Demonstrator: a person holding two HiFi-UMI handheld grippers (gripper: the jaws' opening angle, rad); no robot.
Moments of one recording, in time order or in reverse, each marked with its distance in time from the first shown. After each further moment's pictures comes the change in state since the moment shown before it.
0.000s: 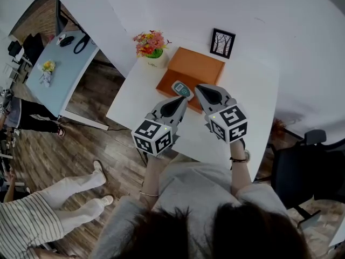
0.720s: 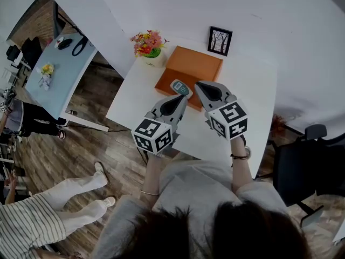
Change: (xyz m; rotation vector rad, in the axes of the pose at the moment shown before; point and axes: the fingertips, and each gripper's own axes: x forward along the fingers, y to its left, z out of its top) left arm 0.001 -0.003 -0.001 0.005 -0.002 -0.016; right arm -0.004 -0.003 0.003 -0.012 -0.006 -0.021
